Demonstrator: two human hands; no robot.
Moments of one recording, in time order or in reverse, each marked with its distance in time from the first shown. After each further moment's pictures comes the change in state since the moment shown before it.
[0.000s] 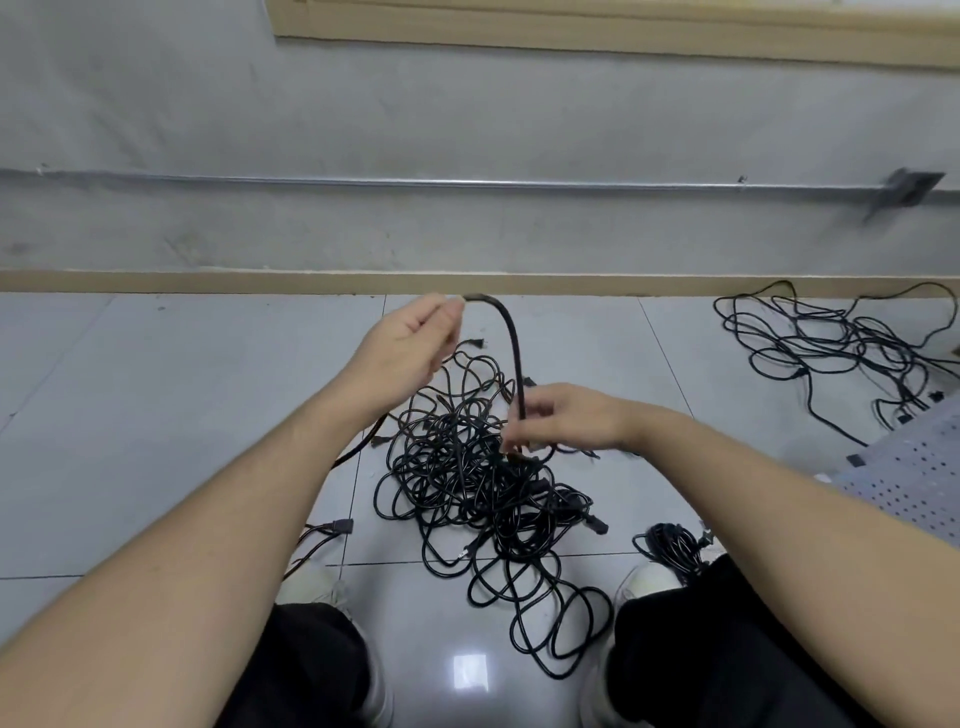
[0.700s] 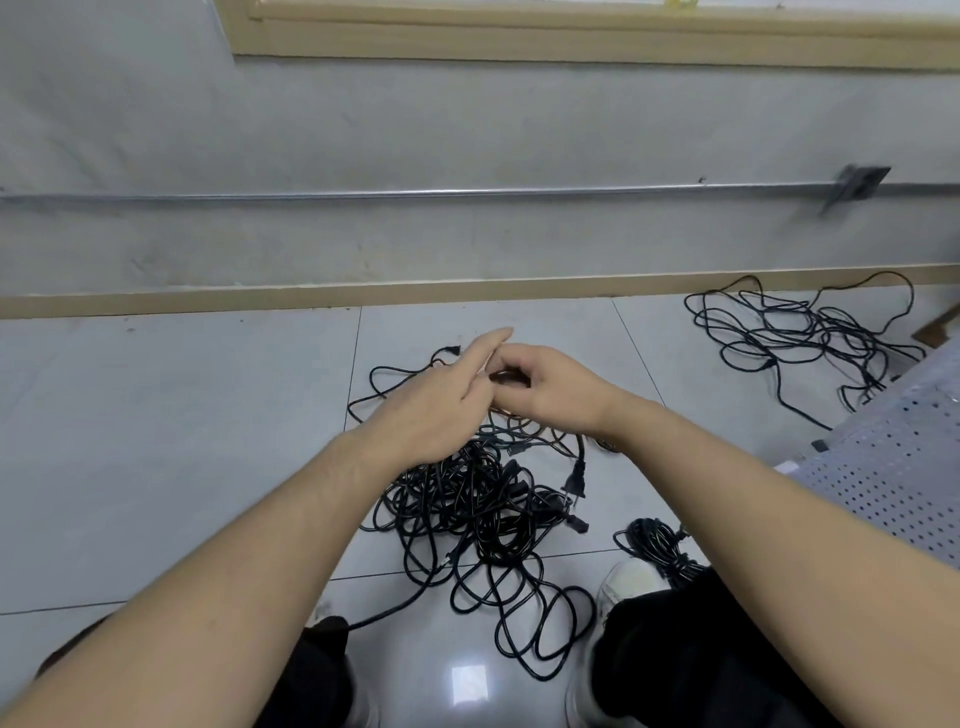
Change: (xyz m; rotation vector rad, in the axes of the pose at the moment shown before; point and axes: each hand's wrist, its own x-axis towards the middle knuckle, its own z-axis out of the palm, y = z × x) left_hand -0.011 0.016 0.063 0.649 -0.227 0.006; right_hand -0.020 -0.024 -0.013 0.108 0.307 -0.263
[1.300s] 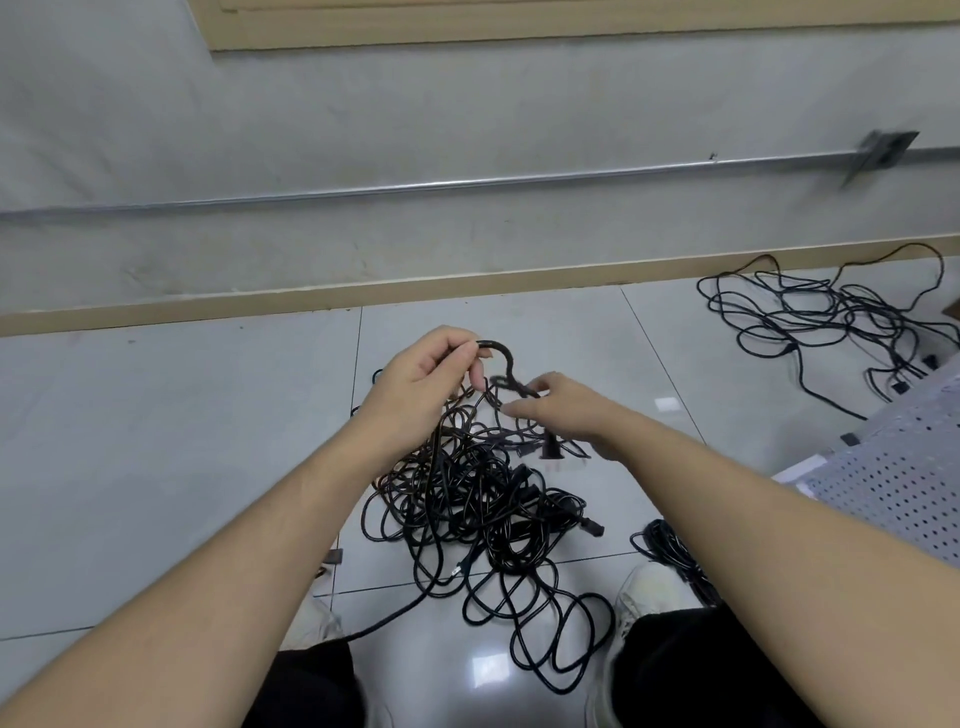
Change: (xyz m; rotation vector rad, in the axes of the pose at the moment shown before) left_hand 0.019 -0.016 -0.004 -0.575 0.195 -0.003; right_hand 0.022 0.060 -0.004 0.040 0.092 0.678
